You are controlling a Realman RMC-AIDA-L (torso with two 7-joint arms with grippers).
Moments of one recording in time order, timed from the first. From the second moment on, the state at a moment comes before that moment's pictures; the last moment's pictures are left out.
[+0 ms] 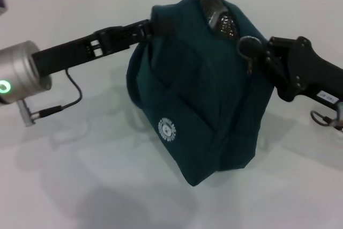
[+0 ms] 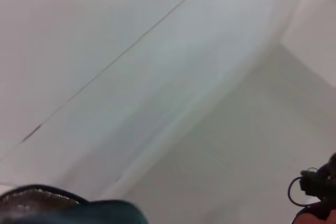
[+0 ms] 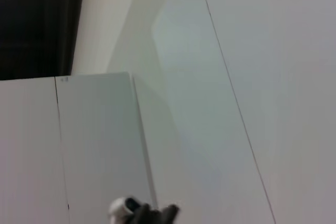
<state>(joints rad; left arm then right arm) -0.54 -2.07 0.74 0.52 1.57 1.81 -1.88 0.55 2.03 -1.43 -0.20 -0.81 -1.73 0.87</state>
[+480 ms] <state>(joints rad) -0.41 -2.07 0.74 0.51 1.55 1.94 -1.65 0.63 2.03 -1.46 -0.21 -0.79 -1.67 0.95</state>
